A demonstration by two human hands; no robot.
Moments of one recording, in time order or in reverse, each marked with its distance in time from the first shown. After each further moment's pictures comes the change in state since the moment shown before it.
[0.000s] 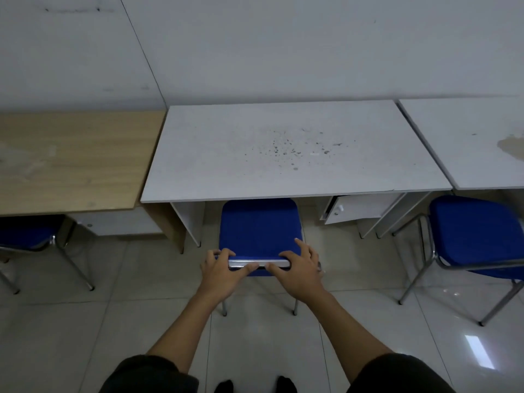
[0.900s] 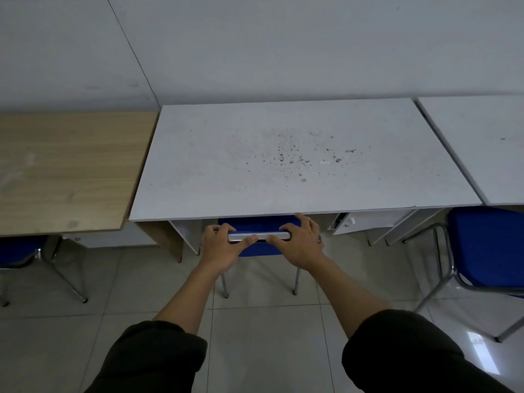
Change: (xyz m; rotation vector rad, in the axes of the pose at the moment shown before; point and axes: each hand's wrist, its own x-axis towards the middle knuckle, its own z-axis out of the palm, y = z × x) left_hand 0.148 0.050 -0.037 0.051 0.043 0.004; right_hand 0.160 -0.039 -0.034 -0.026 -0.050 -0.005
